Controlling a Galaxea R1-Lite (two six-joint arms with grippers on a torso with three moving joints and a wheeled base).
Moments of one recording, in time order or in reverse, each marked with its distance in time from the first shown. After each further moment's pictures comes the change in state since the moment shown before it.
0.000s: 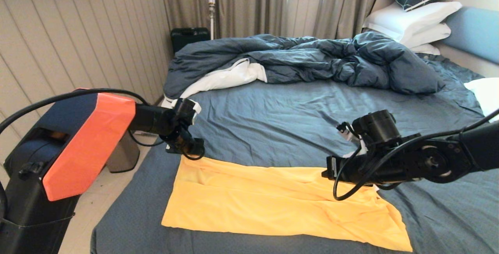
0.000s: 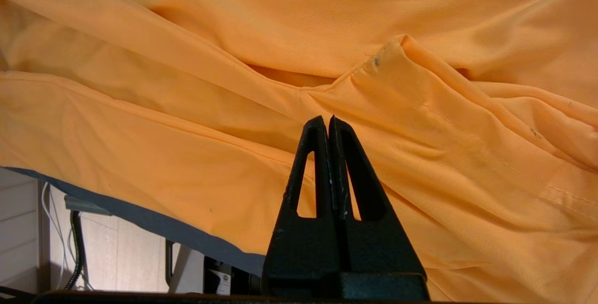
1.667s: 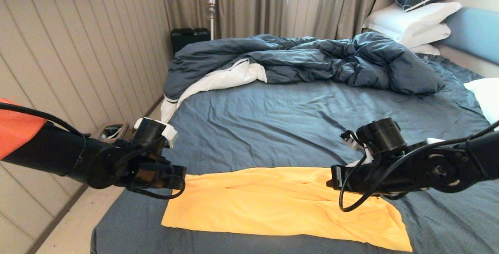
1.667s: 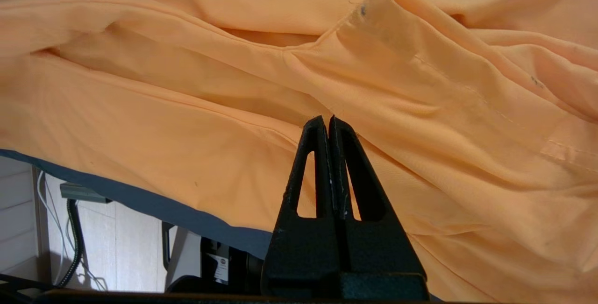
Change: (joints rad) left arm -0.059 -0.497 0.857 -0.437 -0.046 -0.039; right arm 0.000 -0.024 0.070 0.000 0.000 0.003
